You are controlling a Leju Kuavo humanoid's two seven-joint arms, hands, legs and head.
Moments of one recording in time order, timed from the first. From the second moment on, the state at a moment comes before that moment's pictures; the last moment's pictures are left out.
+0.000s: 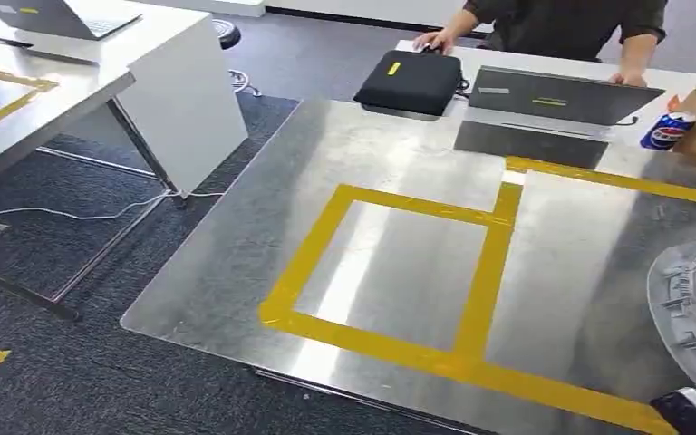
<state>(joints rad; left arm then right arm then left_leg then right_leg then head) 0.08 -0.06 0.79 -0.18 -1.23 -0.08 -0.38 0.35 0.02 -0.64 -1.68 1.10 -0.01 -0.31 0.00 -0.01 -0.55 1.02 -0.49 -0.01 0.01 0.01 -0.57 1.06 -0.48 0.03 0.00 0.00</state>
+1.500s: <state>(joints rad) 0.07 -0.04 0.86 -0.18 -1.28 -0.15 -0.39 0.36 -0.37 0.10 -1.58 0.97 -0.27 0.10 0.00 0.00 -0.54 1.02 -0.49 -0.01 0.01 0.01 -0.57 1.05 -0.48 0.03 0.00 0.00</state>
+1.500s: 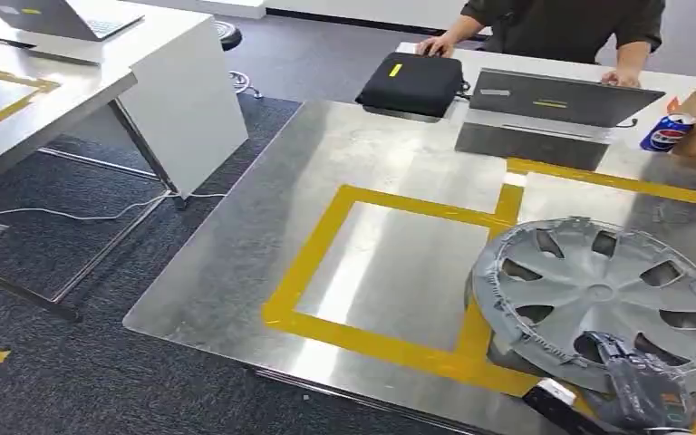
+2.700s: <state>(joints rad) 0.06 -0.09 0.96 -0.18 -1.24 -0.09 -0.37 0.55 -0.38 0.30 -2.04 0.77 -0.56 0.00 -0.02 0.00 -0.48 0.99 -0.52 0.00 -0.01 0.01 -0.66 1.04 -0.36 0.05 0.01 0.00</state>
